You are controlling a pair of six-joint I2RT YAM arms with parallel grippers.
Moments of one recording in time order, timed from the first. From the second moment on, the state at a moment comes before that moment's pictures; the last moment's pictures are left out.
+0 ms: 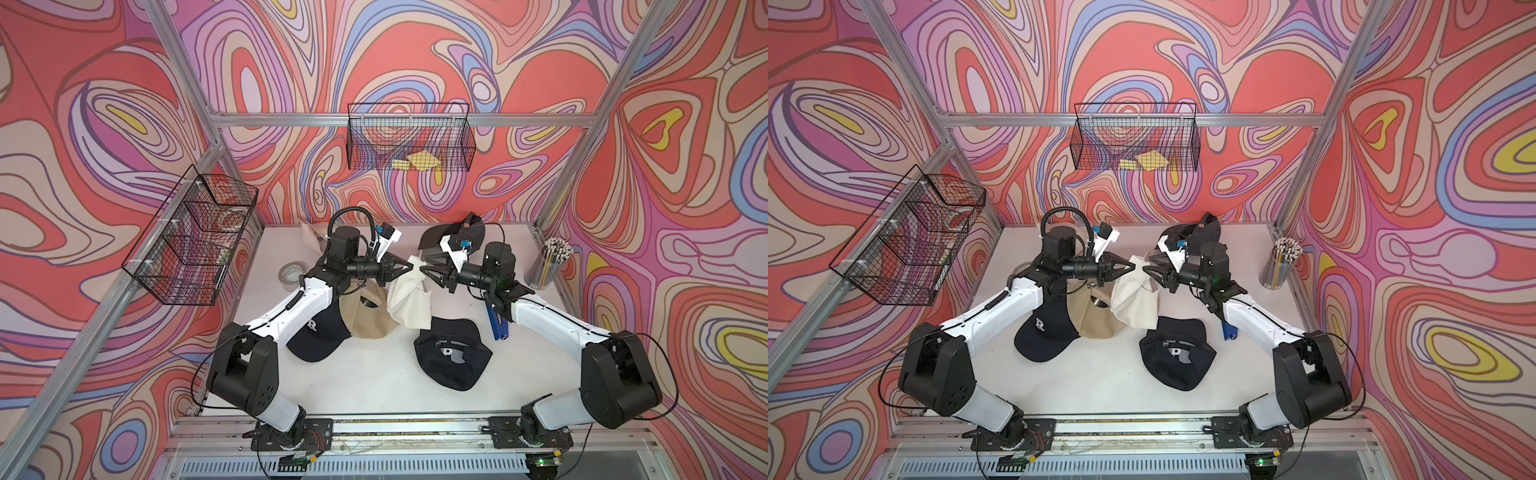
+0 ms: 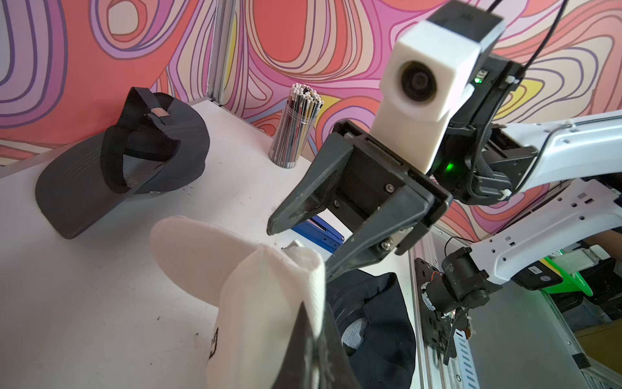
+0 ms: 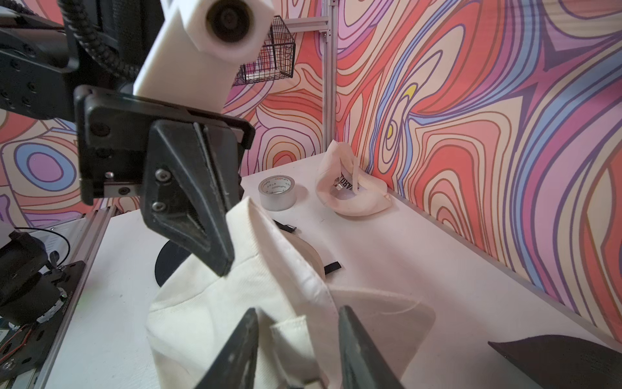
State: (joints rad) left arm -0.42 1.56 1.18 0.01 0.91 -0.13; right arm 0.34 1.46 0.92 0.37 -0.78 -0.11
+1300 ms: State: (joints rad) left arm -0.43 1.57 1.18 0.04 0.90 -0.15; right arm 0.34 1.49 0.93 0.41 -0.64 0.17
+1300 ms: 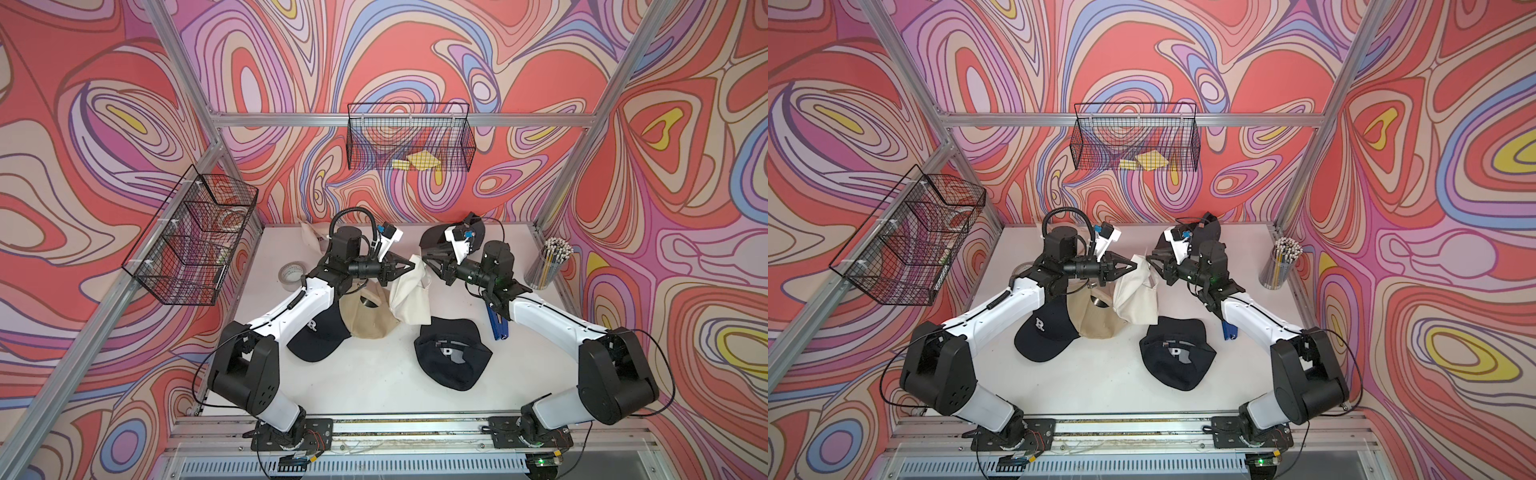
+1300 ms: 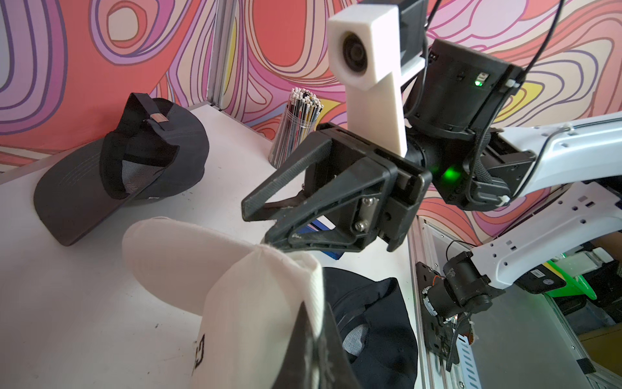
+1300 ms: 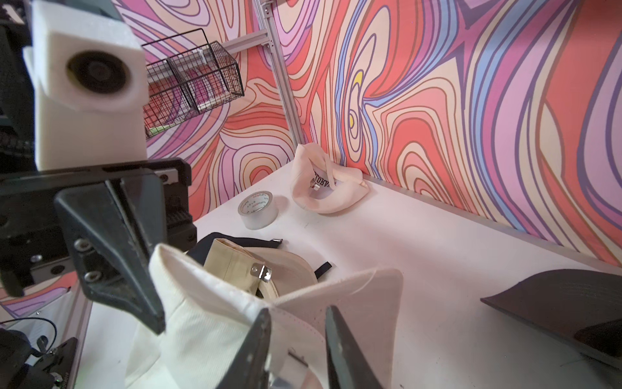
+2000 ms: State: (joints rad) left arm -0.44 1.57 1.18 0.01 0.68 -0.16; right arm 0.33 1.44 0.89 0.36 -0.52 0.21
